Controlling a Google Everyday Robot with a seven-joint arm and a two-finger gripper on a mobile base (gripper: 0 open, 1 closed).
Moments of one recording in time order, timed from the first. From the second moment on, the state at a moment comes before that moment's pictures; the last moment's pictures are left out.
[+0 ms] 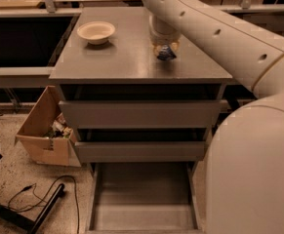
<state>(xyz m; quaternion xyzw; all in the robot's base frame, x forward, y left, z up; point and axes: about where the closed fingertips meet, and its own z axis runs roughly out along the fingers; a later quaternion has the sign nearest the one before) 0.775 -0.080 0.877 -0.09 0.95 -0.04 0.29</state>
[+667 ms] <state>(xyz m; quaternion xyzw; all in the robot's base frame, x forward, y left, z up) 0.777 -0.080 0.869 -0.09 0.95 -0.04 0.28</state>
